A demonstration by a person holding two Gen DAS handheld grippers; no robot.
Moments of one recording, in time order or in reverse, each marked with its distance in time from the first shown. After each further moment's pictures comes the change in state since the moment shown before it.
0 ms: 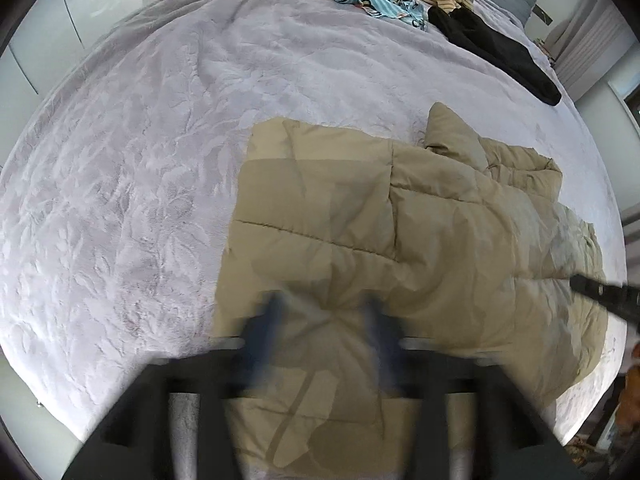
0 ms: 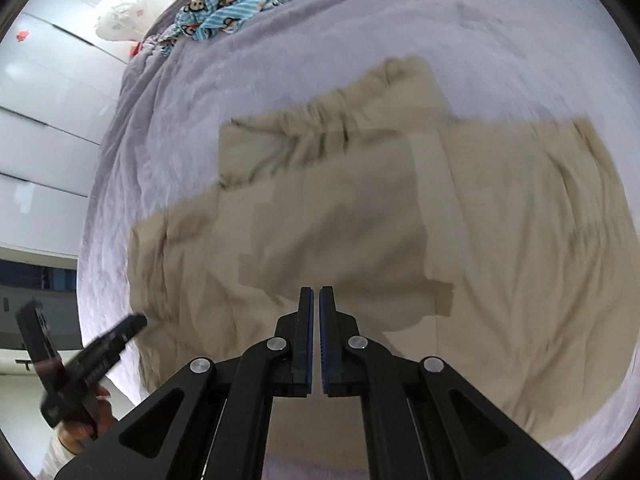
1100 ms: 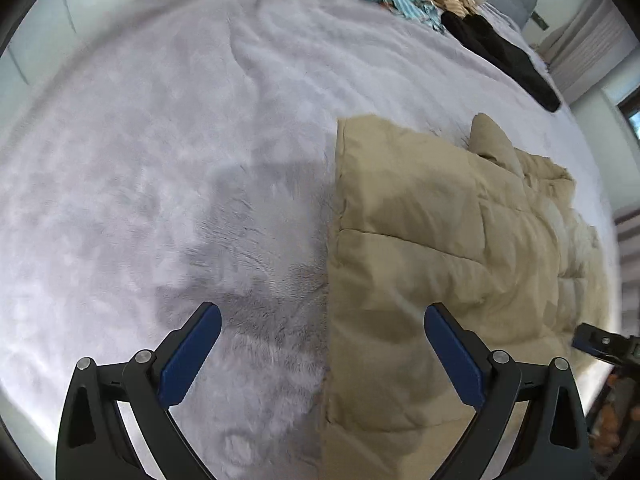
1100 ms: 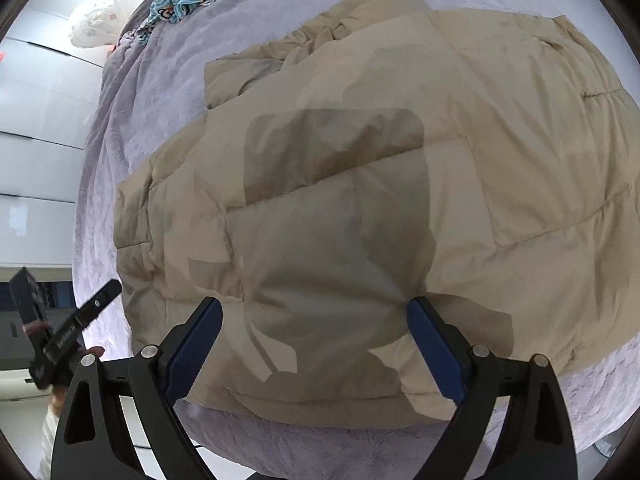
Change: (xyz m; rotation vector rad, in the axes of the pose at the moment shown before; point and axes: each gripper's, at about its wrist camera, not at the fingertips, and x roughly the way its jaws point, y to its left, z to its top) left arm 0.033 0.090 0.011 0.008 0.046 -0.137; right arm 0.033 0.004 -0.056 0.099 0.058 -0.005
